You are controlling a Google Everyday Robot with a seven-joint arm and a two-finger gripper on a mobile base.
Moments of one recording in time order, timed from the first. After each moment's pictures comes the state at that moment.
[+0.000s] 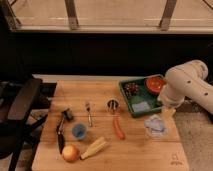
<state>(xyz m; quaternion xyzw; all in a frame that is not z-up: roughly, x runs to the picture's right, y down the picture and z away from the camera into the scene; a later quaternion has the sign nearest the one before) 0.285 0.100 0.685 -0.28 0.02 0.02 0.96</state>
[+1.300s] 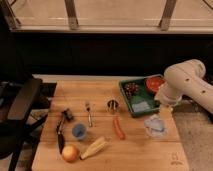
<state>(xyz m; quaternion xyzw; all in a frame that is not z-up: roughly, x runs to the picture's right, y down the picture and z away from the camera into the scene) 0.262 0.094 0.700 -0.28 -0.02 0.01 0.96</state>
